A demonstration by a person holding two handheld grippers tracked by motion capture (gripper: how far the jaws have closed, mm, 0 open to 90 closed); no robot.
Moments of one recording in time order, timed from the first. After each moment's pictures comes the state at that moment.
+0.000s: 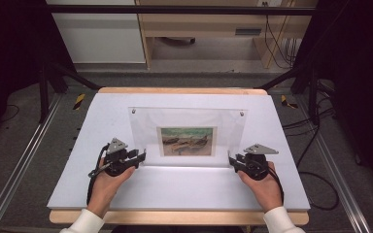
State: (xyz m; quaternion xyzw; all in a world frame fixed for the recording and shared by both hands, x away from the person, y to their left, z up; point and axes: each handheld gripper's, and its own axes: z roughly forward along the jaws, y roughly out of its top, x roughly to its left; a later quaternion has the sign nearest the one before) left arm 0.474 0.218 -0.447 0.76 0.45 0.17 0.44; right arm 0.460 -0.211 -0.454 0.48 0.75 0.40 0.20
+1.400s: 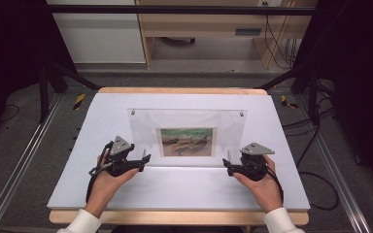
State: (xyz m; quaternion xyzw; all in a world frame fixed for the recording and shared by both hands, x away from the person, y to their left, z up) left arm 0.474 0.210 -0.438 0.78 0.40 0.21 0.43; right arm 0.461 -0.202 -0.448 0.44 0.77 0.40 0.24
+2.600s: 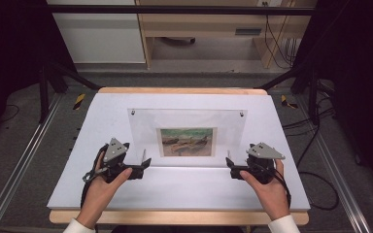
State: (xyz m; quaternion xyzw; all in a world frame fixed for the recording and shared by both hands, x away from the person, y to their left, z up) left arm 0.445 0.209 -0.410 0.77 0.38 0.23 0.45; right arm 0.435 -0.206 -0.414 0.43 0.74 0.42 0.30
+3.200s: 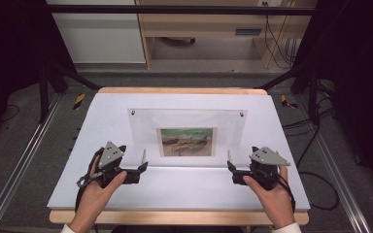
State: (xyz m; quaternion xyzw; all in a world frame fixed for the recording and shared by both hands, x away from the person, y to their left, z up) left arm 0.430 0.216 -0.403 0.77 0.37 0.24 0.45; right arm 0.416 -0.206 -0.405 0.42 0.74 0.43 0.31
